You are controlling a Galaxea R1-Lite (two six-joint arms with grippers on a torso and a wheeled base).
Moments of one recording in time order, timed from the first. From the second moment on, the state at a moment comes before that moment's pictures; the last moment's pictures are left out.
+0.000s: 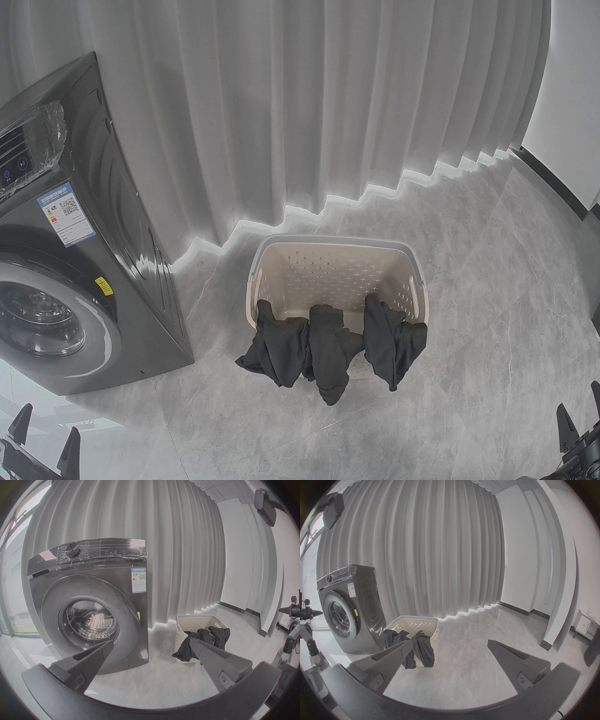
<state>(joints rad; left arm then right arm) 0.00 0.02 -0.02 0.00 0.00 0.00 0.01 0.02 -0.02 -0.01 0.00 0.00</state>
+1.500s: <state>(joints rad) 0.00 0.02 -0.02 0.00 0.00 0.00 0.01 0.02 -0.02 -0.01 0.00 0.00</state>
